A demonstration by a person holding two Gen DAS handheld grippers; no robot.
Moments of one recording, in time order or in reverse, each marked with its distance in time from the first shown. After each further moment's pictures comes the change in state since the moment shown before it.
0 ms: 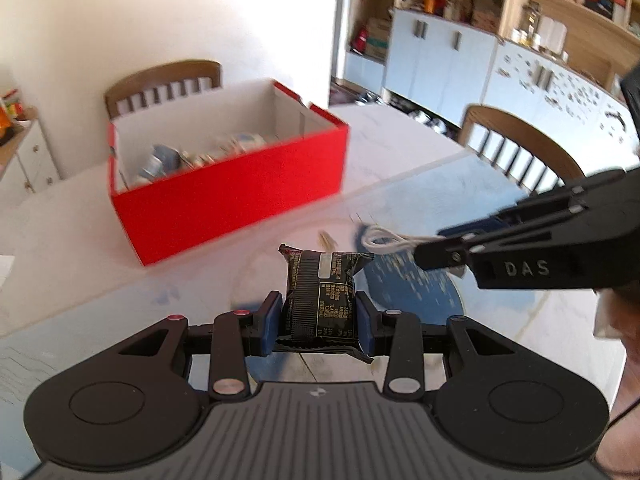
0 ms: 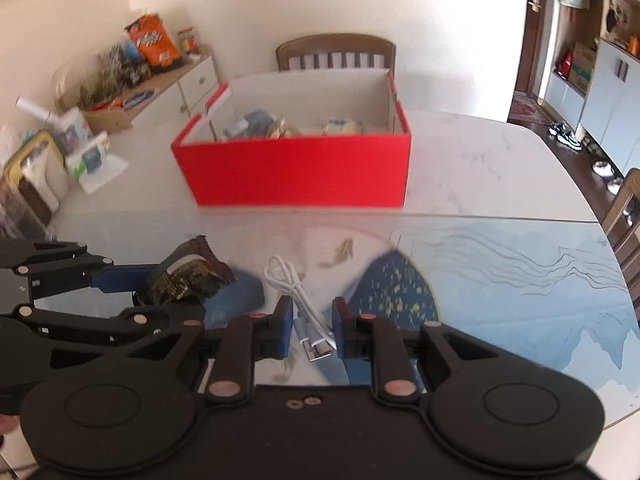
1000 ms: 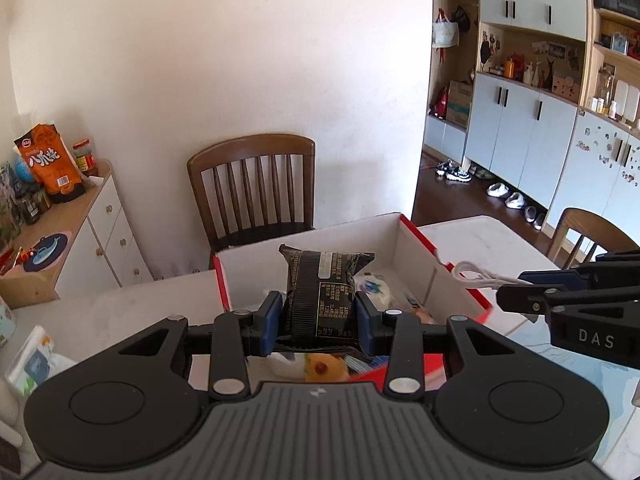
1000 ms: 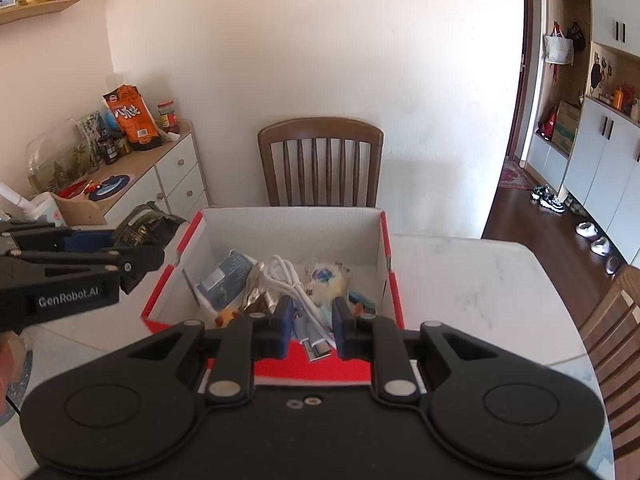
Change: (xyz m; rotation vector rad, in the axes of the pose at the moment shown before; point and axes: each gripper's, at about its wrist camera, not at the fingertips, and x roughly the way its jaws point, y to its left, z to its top) left arm 0.014 0.092 0.145 -0.078 -0.153 0.211; right arm 0.027 0.012 0.134 -0.031 -0.192 -0.074
